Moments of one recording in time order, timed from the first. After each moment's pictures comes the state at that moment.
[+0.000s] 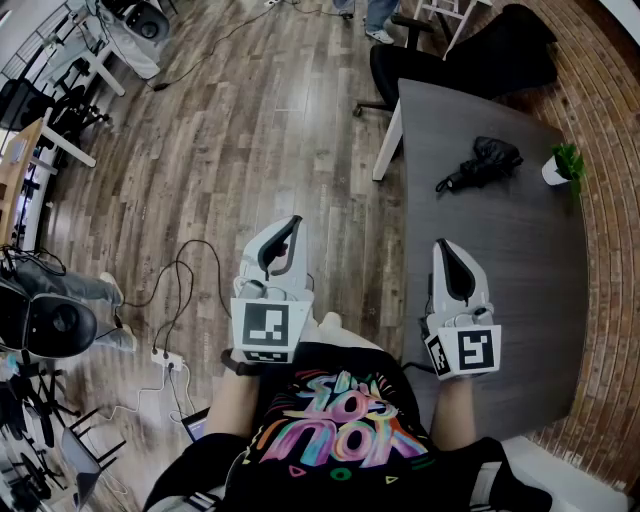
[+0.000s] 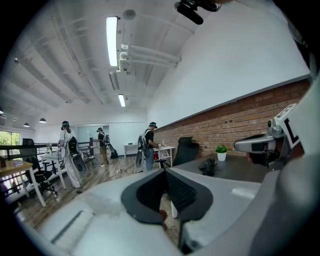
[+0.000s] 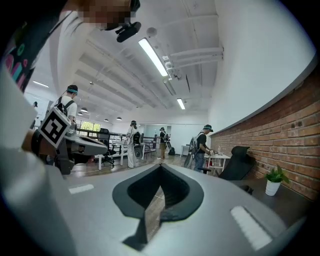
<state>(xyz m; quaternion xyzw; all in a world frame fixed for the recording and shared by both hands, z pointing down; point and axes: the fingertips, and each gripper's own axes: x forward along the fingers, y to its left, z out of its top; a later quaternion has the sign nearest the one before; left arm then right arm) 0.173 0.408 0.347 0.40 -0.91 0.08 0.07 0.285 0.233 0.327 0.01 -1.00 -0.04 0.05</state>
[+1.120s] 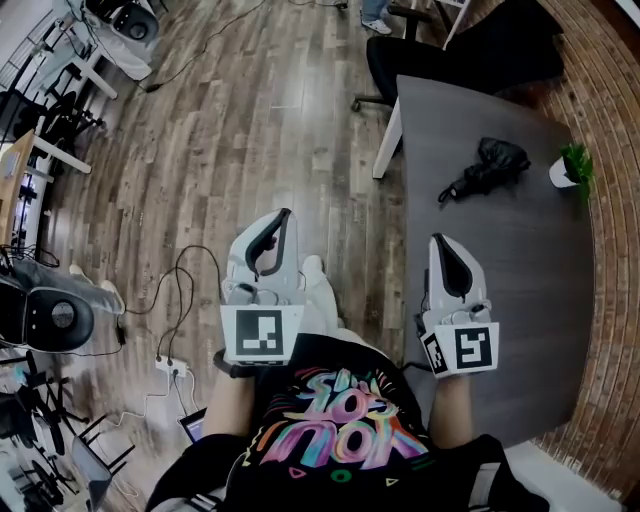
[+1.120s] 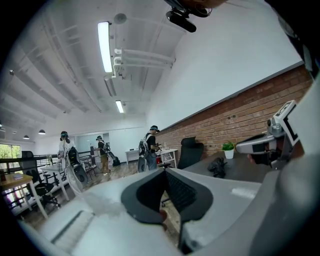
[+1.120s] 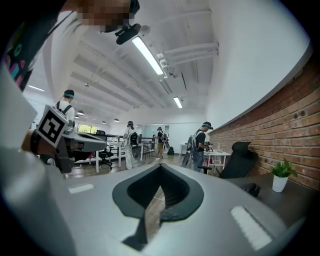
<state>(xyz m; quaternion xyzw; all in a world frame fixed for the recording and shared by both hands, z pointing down) 0.122 0.388 0.338 0.38 -0.92 0.09 0.05 0.233 0.210 0.341 0.02 -1.00 -0.02 0.05</state>
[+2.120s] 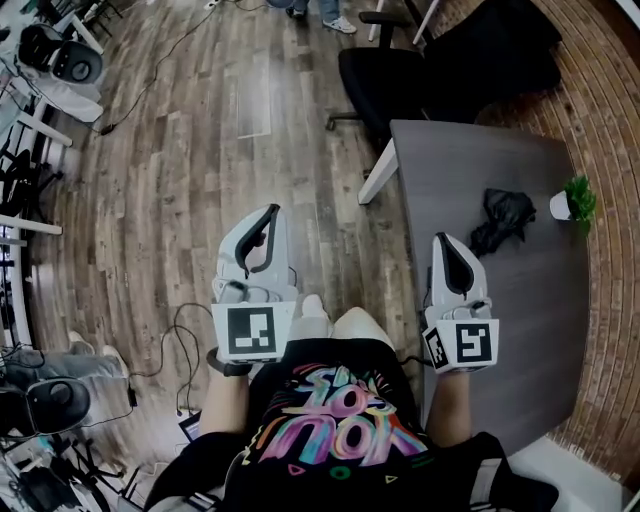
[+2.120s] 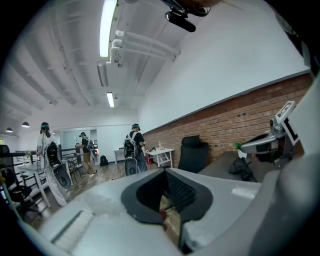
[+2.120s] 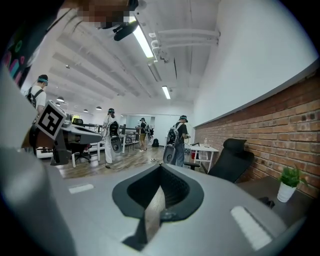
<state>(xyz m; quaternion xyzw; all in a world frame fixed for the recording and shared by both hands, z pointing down) -0.134 0.303 0.350 0.45 -0.89 0.08 0.06 0.020 0.125 0.357 0.12 -0.99 -0.03 0.10</state>
